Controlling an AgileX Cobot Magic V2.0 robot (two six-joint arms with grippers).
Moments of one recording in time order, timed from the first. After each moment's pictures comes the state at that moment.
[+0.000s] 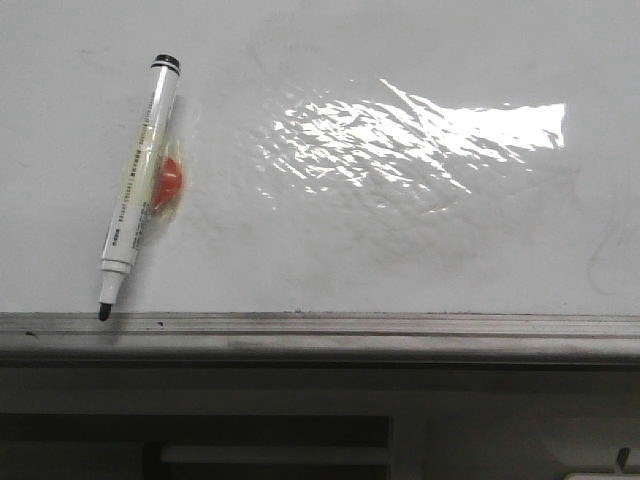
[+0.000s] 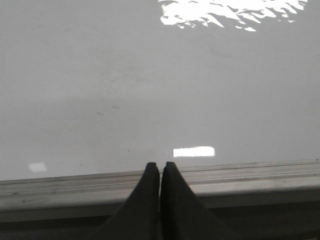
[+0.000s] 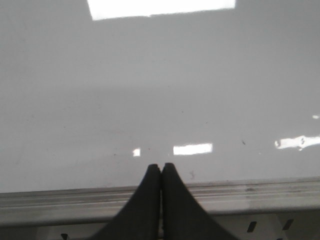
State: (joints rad) left arm -0.11 0.00 0.00 0.02 0.33 0.03; right arm -0.15 -0.01 0.01 -0.05 0.33 0.06
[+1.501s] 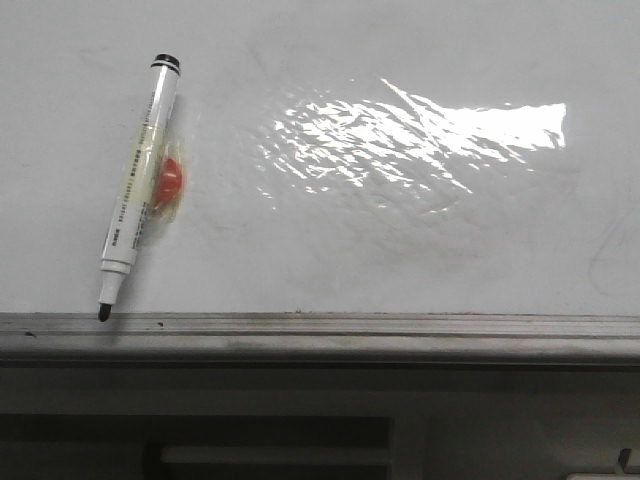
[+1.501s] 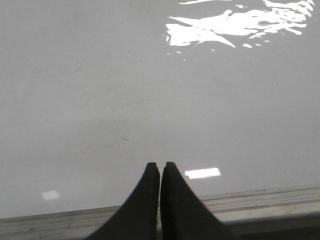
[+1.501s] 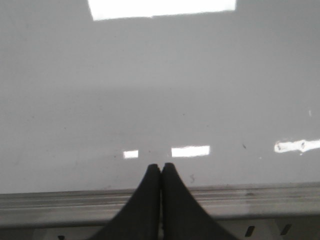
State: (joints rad) left arm -0.11 0.00 0.00 0.08 0.24 0.03; right arm -0.15 -0.01 0.01 -0.08 0.32 0.06
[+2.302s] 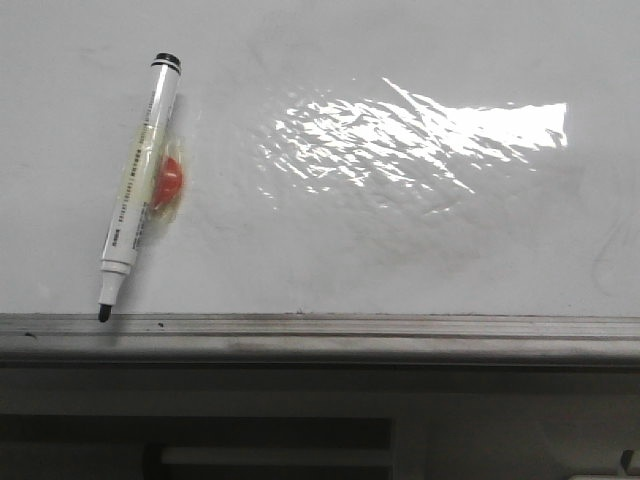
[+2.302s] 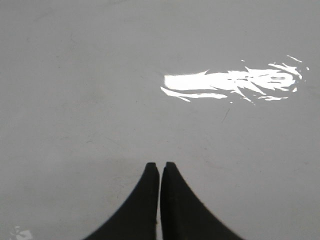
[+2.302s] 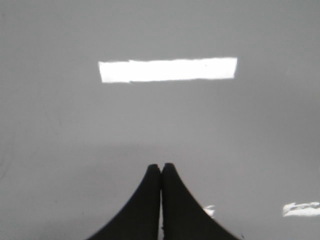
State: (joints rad) left arm -0.11 0.00 -0.08 0.04 0.17 -0.03; right arm -0.15 -0.01 -0.05 -0.09 0.16 0.06
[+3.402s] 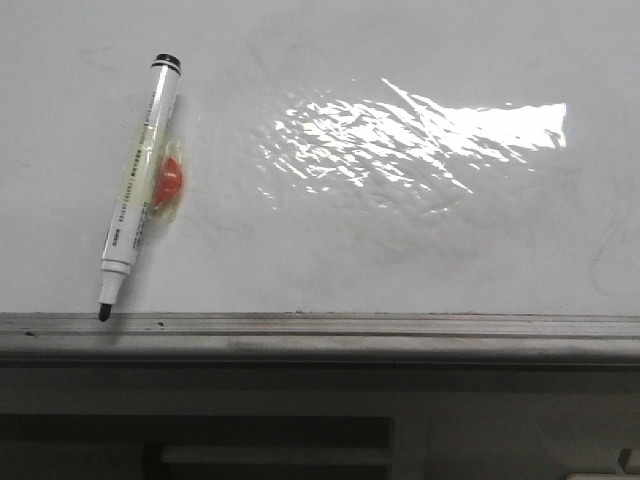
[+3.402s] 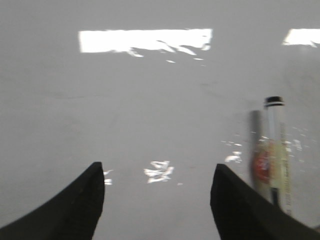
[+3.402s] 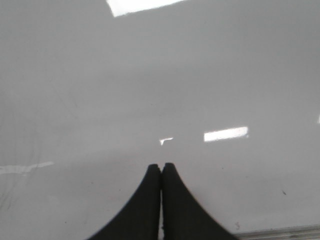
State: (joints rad) left arm -0.45 0.44 -0.23 -0.11 0.03 0.02; right arm -0.12 0.23 -0.21 0.11 0.34 0.06
